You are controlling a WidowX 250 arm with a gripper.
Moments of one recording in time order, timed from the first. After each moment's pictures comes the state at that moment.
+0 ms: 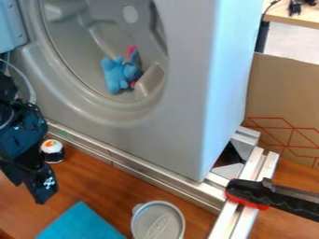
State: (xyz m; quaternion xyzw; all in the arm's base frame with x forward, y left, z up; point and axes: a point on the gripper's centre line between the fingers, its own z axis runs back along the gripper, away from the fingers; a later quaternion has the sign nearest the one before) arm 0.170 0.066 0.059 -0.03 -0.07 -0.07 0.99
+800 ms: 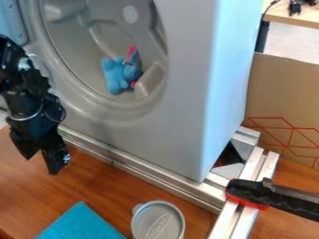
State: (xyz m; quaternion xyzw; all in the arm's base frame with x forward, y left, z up) arm 0.230 0.114 0.029 0.07 -0.08 -0.03 0.99
